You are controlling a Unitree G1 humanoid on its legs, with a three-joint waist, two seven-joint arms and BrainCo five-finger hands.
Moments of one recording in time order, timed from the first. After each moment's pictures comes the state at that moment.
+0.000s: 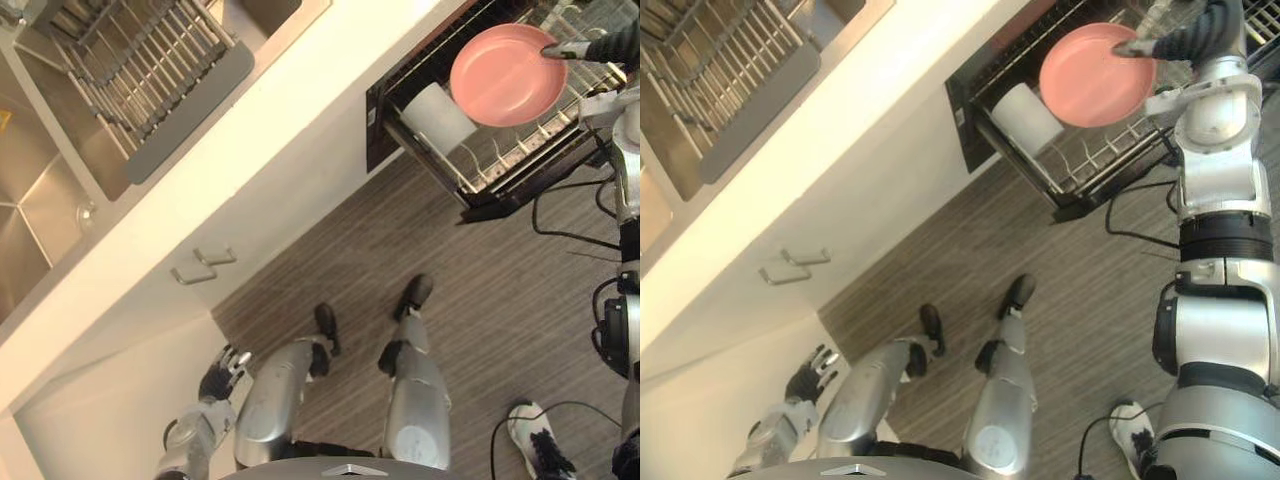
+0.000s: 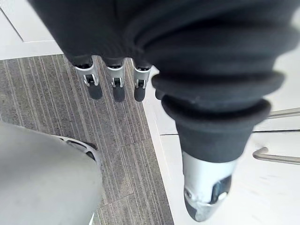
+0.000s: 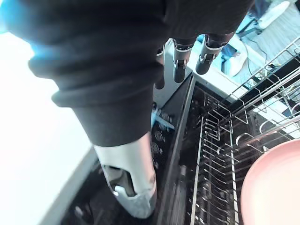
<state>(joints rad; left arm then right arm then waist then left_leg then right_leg) 0.10 0.10 -0.05 0.79 -0.59 -0.19 -0.19 -0.97 -0.91 -0.03 0.54 0.06 -0.11 -0.13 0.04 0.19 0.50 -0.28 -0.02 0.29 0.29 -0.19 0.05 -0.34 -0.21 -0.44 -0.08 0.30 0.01</state>
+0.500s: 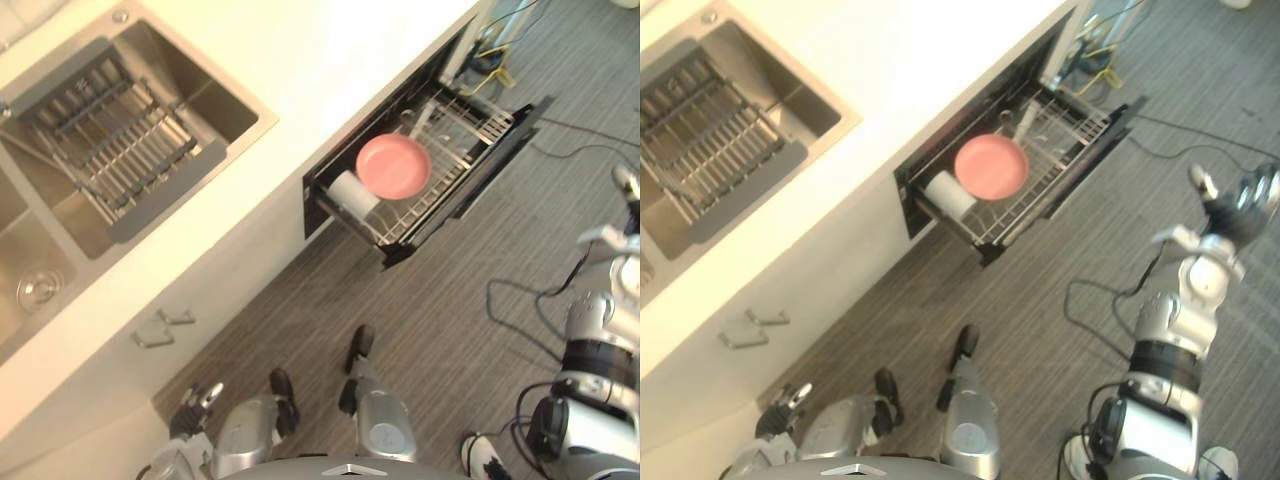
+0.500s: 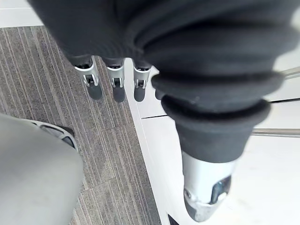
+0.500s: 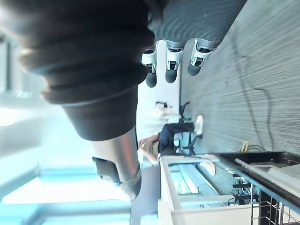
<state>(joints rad) 0.18 0.09 0.09 0.89 -0.51 -0.19 -0.13 -0.37 -0.51 -0.58 0.33 0.62 -0.11 -0.31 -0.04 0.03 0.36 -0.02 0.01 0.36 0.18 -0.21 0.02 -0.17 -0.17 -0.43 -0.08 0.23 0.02</state>
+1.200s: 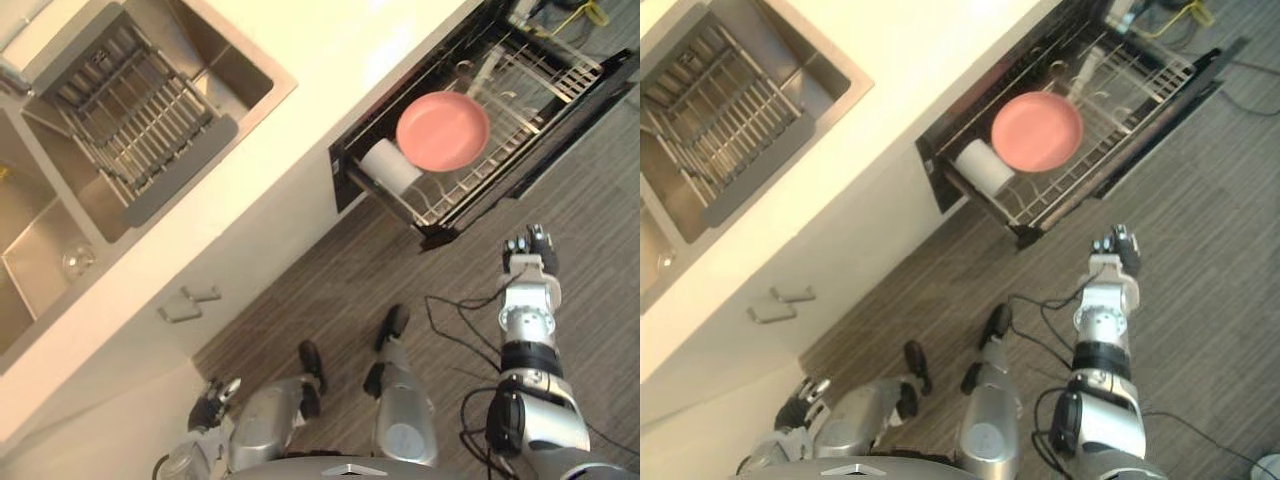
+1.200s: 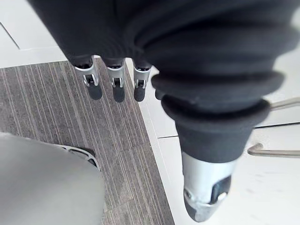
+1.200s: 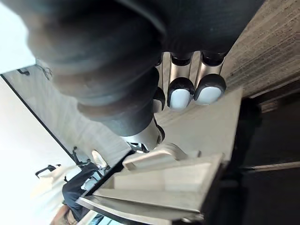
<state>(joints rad) 0.12 0.07 -0.01 0.93 -0.51 -0.21 -0.14 -0.53 -0.40 -0.45 0.64 1.13 -0.10 -0.15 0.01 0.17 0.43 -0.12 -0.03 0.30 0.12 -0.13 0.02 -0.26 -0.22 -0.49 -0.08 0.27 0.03</state>
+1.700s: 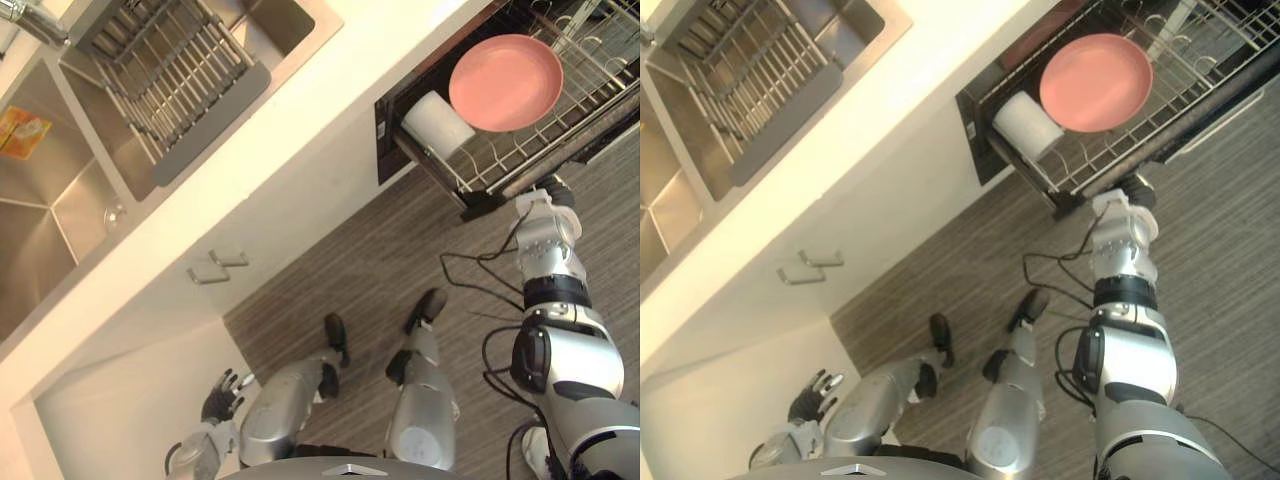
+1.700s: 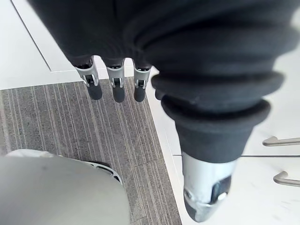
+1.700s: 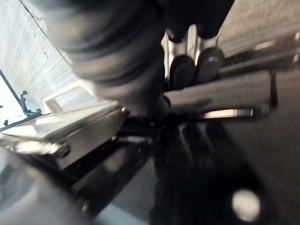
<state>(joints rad) 0.10 0.06 -0.09 0.93 -0.54 -0.20 -0.16 -0.85 -0.57 -0.28 0.89 0.85 0.01 -0.24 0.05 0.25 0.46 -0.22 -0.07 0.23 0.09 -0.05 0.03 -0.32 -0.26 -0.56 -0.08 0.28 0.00</state>
